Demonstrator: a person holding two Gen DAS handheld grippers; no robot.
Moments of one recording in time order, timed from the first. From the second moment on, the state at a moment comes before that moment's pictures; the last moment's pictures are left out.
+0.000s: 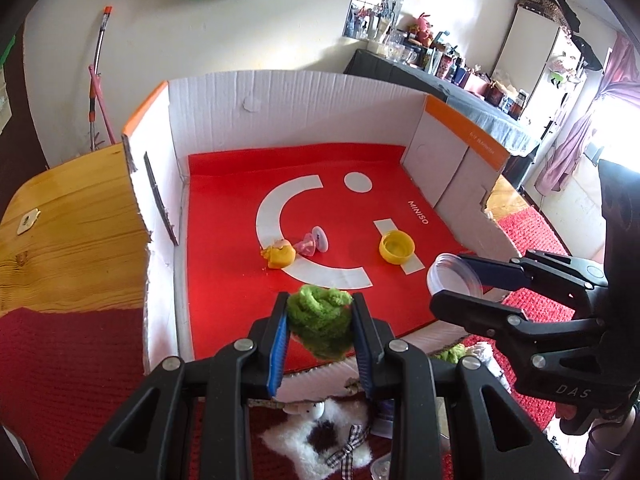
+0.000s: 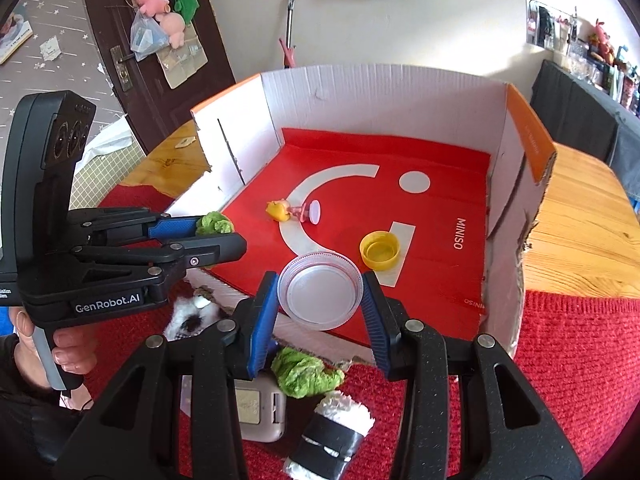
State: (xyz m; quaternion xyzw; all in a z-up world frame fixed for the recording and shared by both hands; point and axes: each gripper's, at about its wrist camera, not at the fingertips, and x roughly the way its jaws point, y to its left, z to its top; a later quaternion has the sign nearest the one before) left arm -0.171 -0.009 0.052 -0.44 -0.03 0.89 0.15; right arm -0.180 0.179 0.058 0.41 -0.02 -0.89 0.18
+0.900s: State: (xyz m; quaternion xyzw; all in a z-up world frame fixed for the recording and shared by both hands) left arm -0.199 -0.010 0.028 -0.48 -0.02 0.87 0.15; right arm -0.215 0.181 0.031 0.46 -0.02 -0.87 0.18
